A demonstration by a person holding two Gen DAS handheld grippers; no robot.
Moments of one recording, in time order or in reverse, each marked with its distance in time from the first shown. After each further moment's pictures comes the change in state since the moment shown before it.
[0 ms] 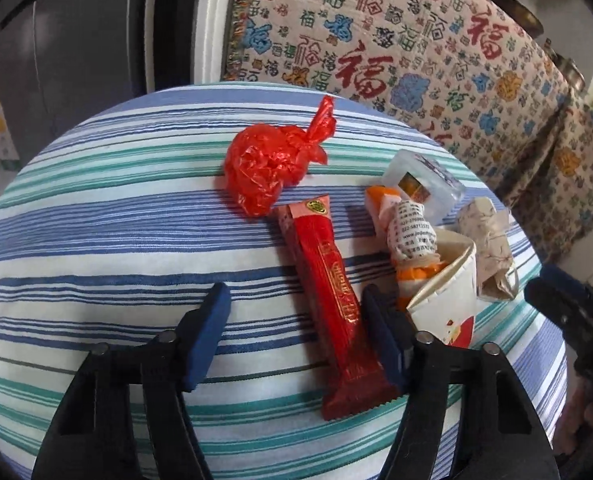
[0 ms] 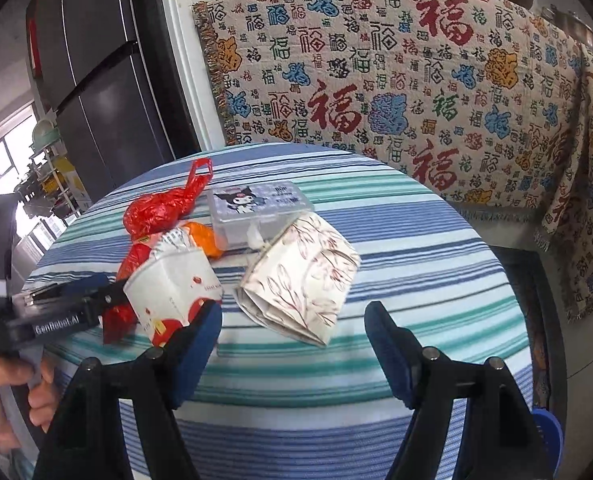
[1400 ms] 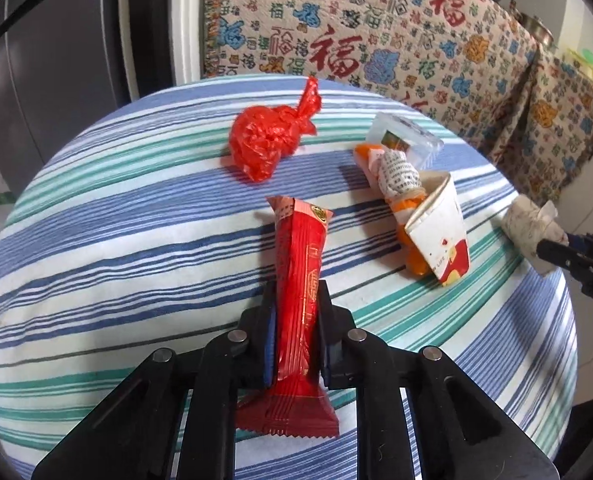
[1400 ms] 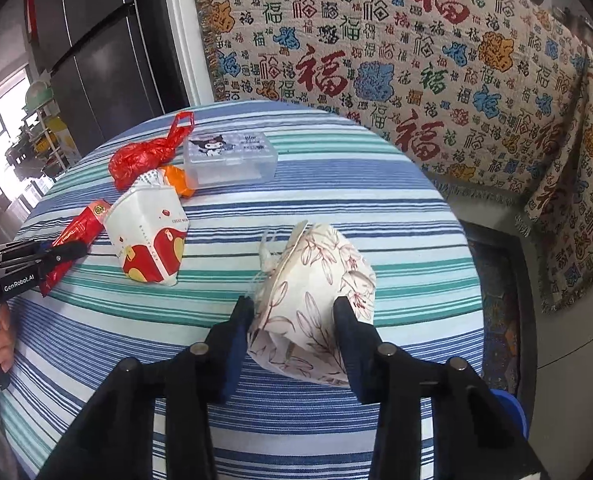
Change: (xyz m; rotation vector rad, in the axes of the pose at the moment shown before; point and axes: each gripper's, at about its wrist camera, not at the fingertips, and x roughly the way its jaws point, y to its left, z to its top) left arm -0.029 0.018 -0.019 0.119 0.028 -0.022; right arm -0.030 -0.036 -0.022 -0.064 0.126 -0.054
